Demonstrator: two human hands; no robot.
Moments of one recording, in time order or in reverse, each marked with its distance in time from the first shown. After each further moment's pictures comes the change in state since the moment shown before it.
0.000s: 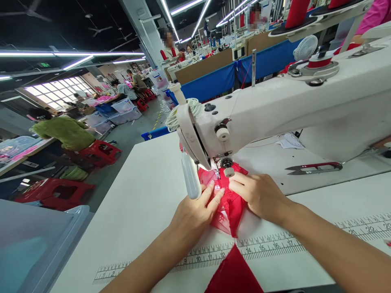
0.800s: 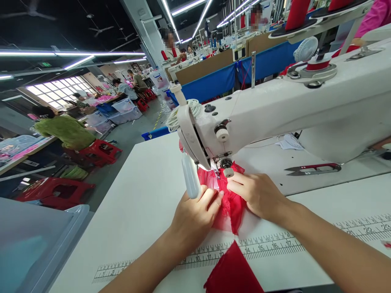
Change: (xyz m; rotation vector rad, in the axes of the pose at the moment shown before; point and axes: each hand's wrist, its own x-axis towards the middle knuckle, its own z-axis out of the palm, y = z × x) left_hand 0.013 0.005 -0.014 -0.013 0.099 0.013; right_hand 0.001 0.002 -0.001 0.042 0.029 -0.023
